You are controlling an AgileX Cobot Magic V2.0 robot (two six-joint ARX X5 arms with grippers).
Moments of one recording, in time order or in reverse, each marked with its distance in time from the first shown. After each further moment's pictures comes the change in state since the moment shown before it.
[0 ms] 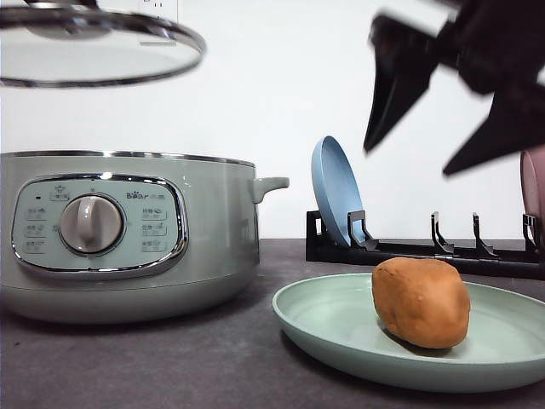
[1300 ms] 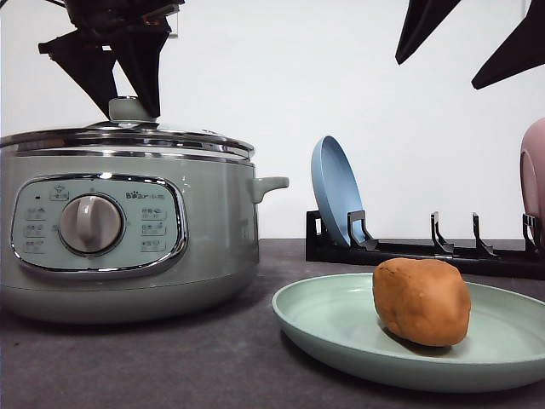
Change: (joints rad) left_arx -0.081 0.251 0.000 0.064 -0.015 0.016; right_arx -0.001 -0.148 0.073 -0.107 0.066 -0.087
